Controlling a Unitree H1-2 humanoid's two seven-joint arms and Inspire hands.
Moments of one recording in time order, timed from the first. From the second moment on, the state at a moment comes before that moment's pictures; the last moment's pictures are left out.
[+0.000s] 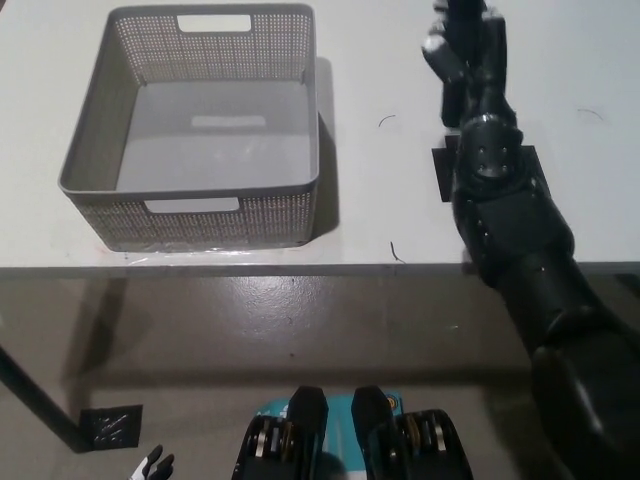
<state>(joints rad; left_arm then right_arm) 0.36 0.13 0.02 0.12 -0.04 -0.43 -0.13 -1.10 -0.01 -0.02 1.00 -0.06 -0.22 -0.40</state>
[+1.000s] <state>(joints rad) 0.33 0.13 0.02 0.14 -0.03 -0.43 -0.13 -1.21 0.28 0.04 0.95 -0.09 -0.13 -0.41</state>
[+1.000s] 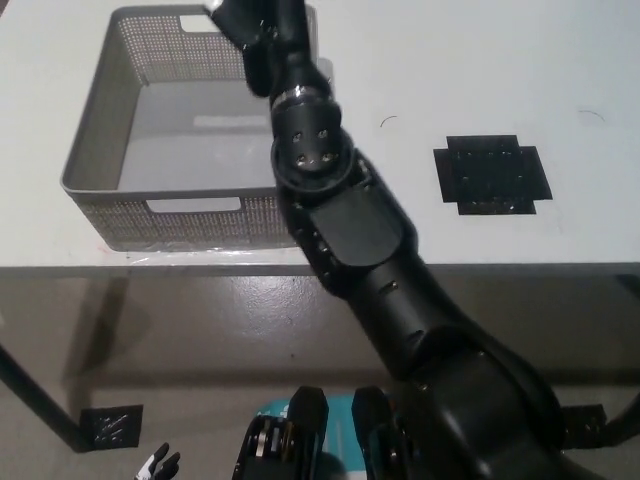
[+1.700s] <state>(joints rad) 0.33 0.13 0.01 0.14 -0.02 -0.43 -0.14 -1.21 0.24 -0.02 1.34 -0.05 -0.24 -0.34</state>
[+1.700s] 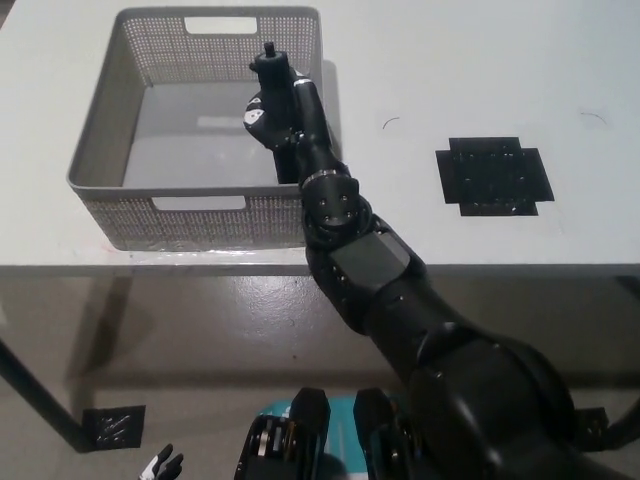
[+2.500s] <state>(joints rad) 0.32 0.15 -0.02 0.14 -0.02 -0.43 -0.16 -1.18 0.18 -0.02 1.32 -0.04 -0.30 -0.12</state>
